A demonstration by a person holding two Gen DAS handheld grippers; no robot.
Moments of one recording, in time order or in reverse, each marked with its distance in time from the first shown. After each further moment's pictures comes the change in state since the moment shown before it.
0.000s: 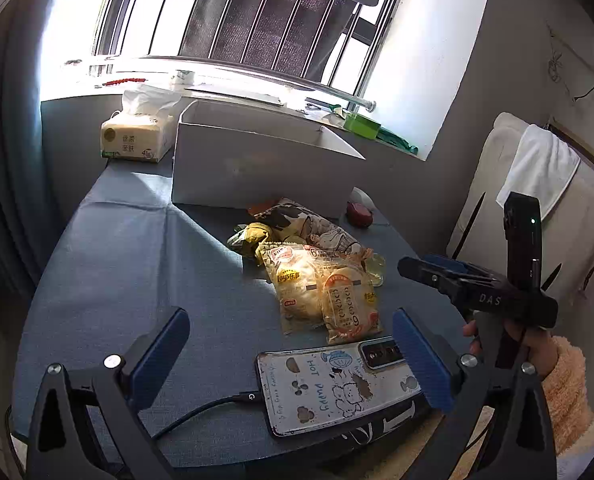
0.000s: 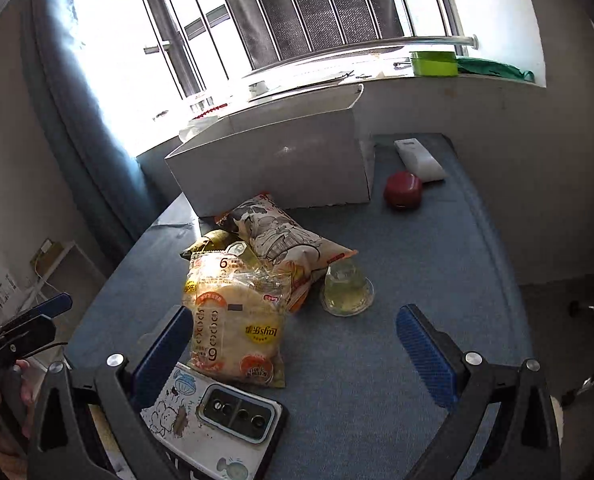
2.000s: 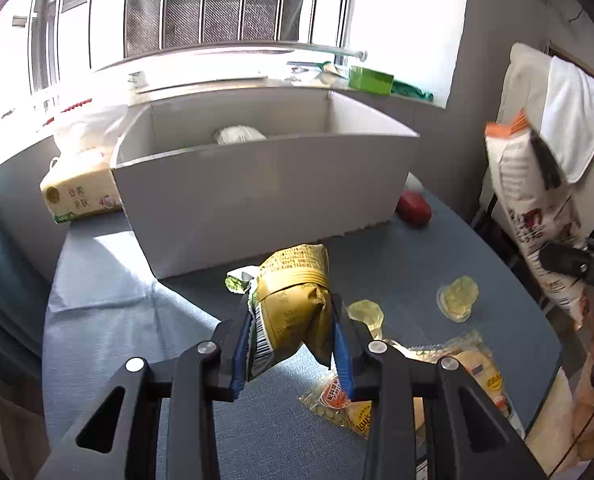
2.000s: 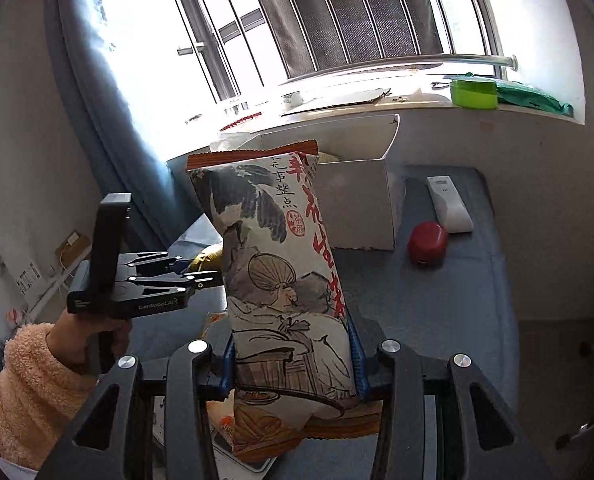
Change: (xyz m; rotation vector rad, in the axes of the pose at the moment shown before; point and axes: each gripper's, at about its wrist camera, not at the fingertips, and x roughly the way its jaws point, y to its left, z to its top) left arm 0.116 0.026 0.094 0.229 0.105 0.043; right arm -0.017 -0.024 0.036 0.007 -0.023 0.124
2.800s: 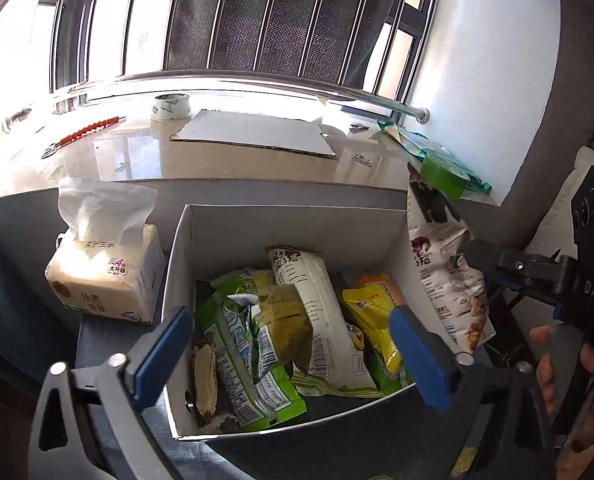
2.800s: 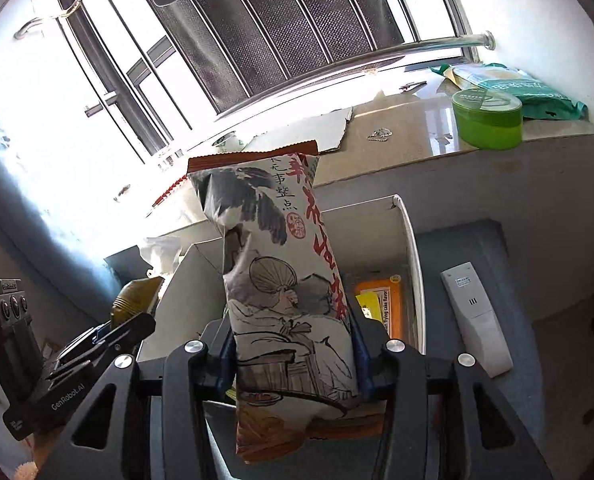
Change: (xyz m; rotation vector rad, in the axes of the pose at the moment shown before) left arm 0.062 0.072 0.151 -0.166 -0.049 0.068; right arm 0.137 -0.028 0.190 0.238 -0.003 -0.100
